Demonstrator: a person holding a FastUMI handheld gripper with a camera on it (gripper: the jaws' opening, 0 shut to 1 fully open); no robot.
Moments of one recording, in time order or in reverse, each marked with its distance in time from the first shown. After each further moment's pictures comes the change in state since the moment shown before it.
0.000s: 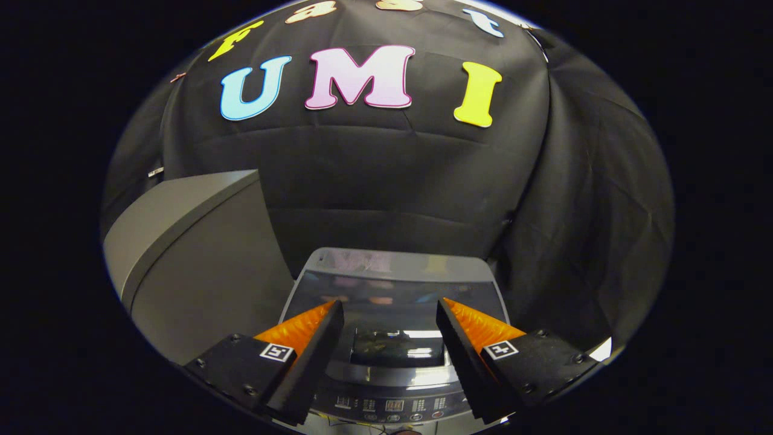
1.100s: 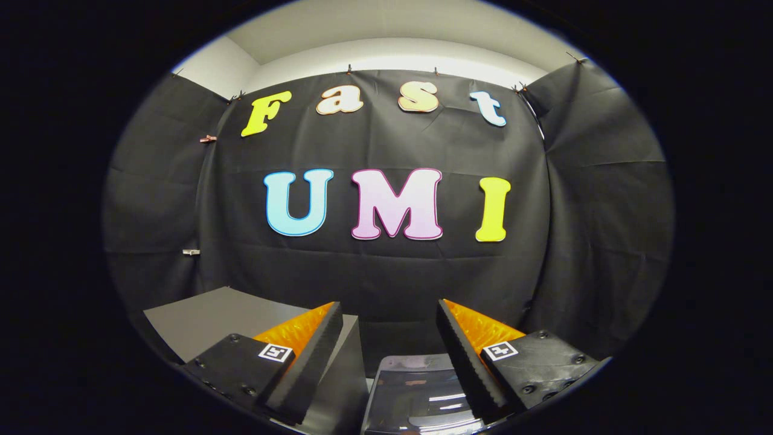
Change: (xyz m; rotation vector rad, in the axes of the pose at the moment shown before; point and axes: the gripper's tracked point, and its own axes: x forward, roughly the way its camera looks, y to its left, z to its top) arm -0.157 0.118 0.166 0.052 -0.551 0.091
